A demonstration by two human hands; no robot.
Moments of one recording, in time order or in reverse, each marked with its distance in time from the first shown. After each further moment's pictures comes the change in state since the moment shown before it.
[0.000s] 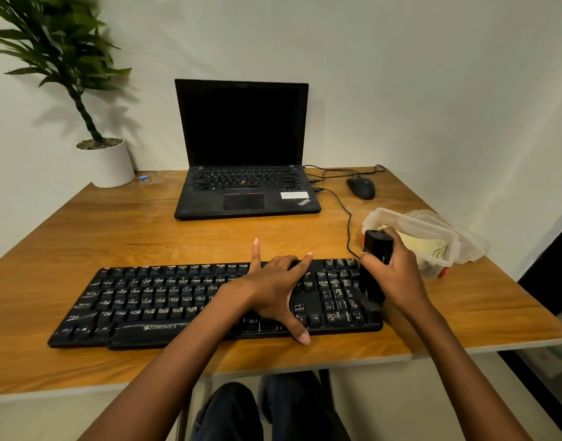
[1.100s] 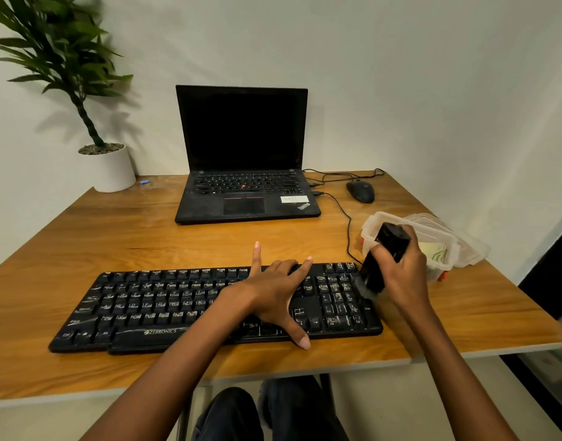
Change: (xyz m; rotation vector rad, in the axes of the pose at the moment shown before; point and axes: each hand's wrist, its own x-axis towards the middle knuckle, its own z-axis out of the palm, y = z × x) left_hand 0.000 0.002 0.000 0.046 0.002 -0.001; right_hand 0.002 0.007 0.002 0.217 0.177 -0.020
